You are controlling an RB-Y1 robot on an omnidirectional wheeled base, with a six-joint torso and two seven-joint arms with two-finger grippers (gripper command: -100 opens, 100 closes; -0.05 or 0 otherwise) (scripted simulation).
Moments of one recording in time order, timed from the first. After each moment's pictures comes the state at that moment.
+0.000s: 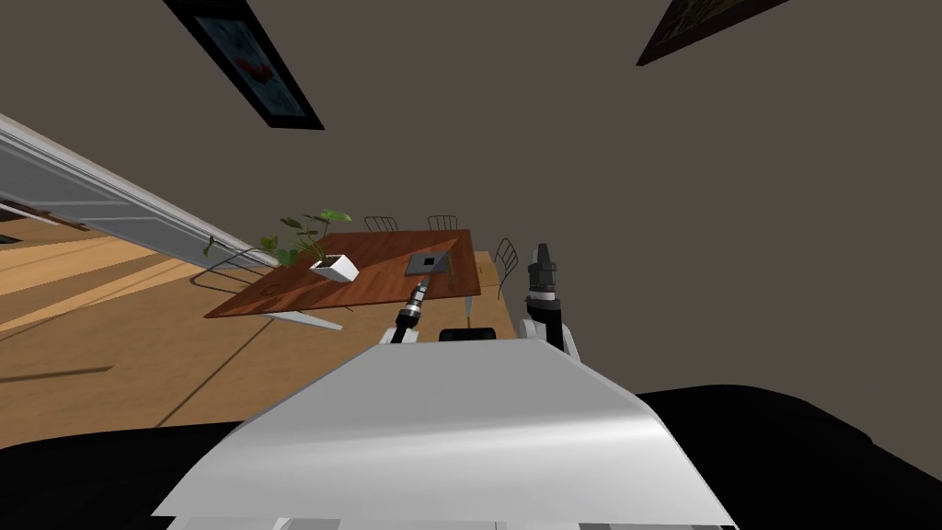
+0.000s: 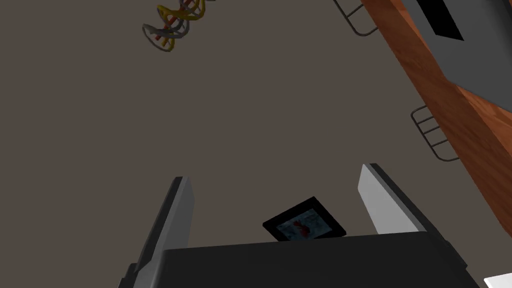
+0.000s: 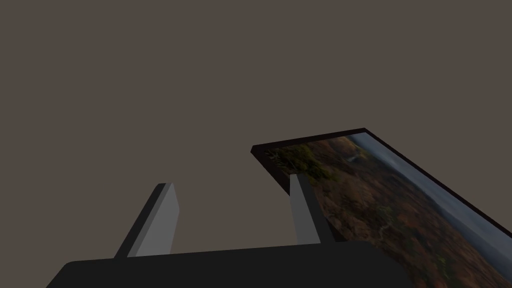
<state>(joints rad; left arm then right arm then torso) 0.34 0.14 -0.08 -1.53 -0.23 -0.48 -0.35 0.55 0.00 0.07 -2.24 0.11 -0.45 0.14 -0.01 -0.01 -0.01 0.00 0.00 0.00</state>
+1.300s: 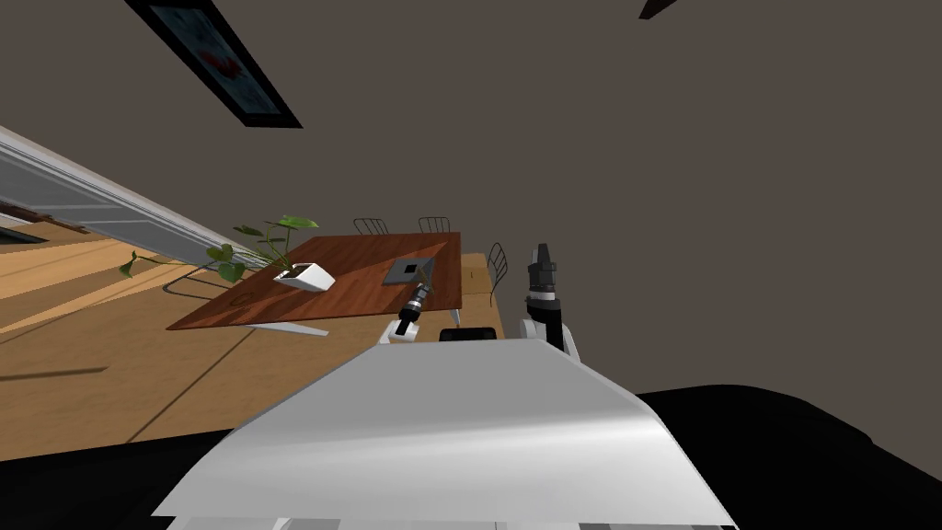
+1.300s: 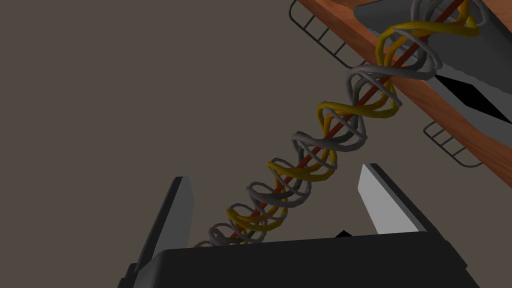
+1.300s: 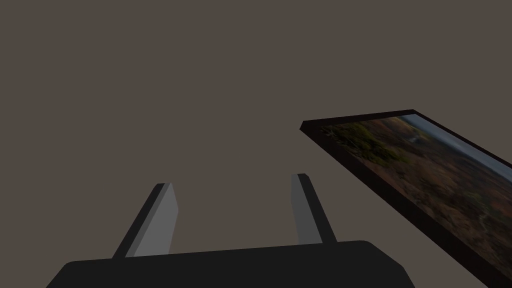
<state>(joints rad) 0.20 0.15 -0.02 -1.31 -0.37 -0.43 -0.40 0.55 0.00 0.07 -2.24 0.11 -0.45 0.14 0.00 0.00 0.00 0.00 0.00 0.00</state>
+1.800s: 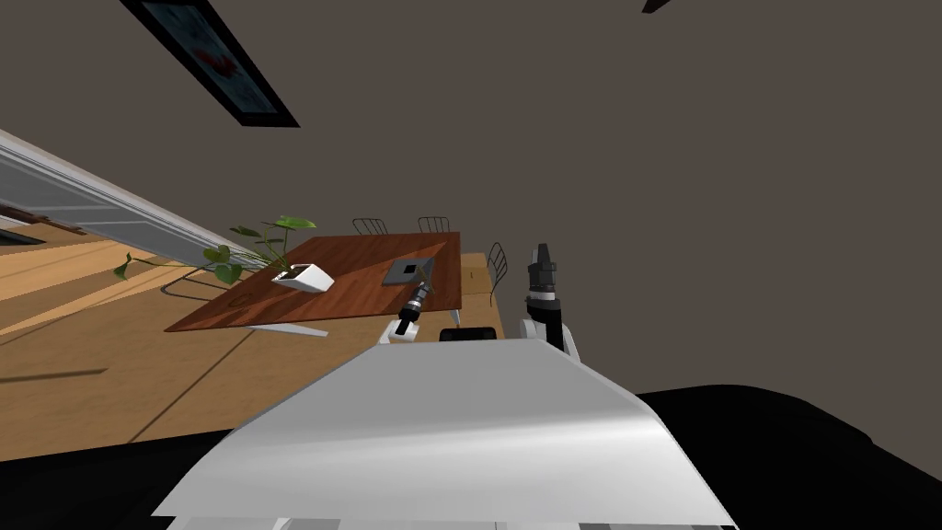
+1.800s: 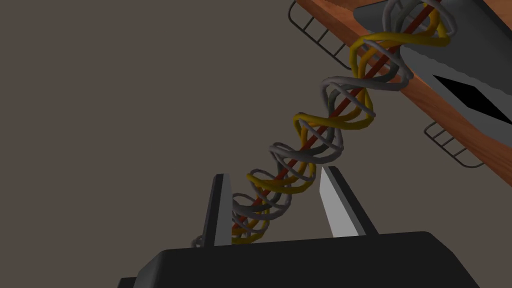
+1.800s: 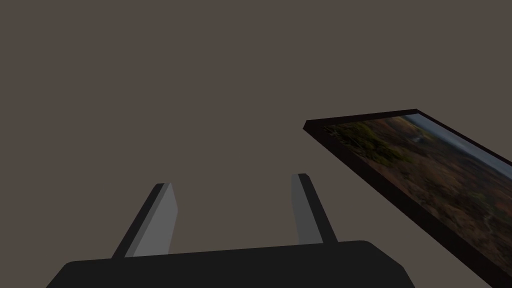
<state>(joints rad) 0.19 0.15 -0.02 -1.31 -0.38 -0.43 -0.40 0.55 0.00 0.07 -2.24 0.11 -0.45 0.14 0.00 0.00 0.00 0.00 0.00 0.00</state>
